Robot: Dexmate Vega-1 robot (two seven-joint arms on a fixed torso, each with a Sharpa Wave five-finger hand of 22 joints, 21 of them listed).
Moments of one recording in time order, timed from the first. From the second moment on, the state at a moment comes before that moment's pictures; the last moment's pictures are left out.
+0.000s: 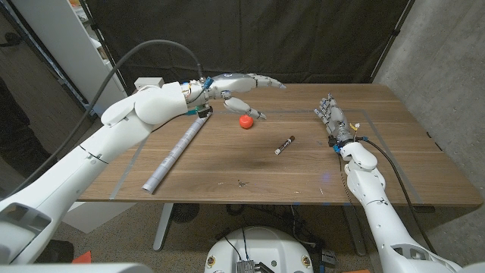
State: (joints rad) left arm 0.75 0.82 0.35 -2.05 0.32 -0.38 -0.43; left_hand 0.88 -0.11 0.36 -0.14 0.30 0.13 -0.12 0.21 0.19 0.09 -0.14 0.25 0.21 0.04 -0.04 0.20 0.17 -0.06 0.03 0.64 0.19; right arm -0.93 -0.12 0.10 -1.32 0.26 0.20 0.27; right_hand 0.20 0.14 0.11 0.13 0.31 0.01 0.08 0.18 0.18 0.04 0.04 0.19 0.18 0.00 0.01 0.18 0.17 0.19 -0.04 0.18 0.17
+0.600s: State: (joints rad) left arm 0.68 0.82 0.38 -2.13 0.36 -0.34 -0.55; left_hand 0.89 -0.10 0.34 -0.13 0.30 0.15 -0.12 0.21 0.19 0.11 -0.14 0.25 0.21 0.04 -0.04 0.19 0.17 -0.06 0.03 0.64 0.19; right arm -0.94 -0.12 0.11 -1.31 0.26 0.20 0.27; right_hand 0.20 0.14 0.11 0.13 0.31 0.01 0.08 0.18 0.18 0.04 0.04 0.19 0.18 0.00 0.01 0.18 0.17 0.19 -0.04 0.18 0.17
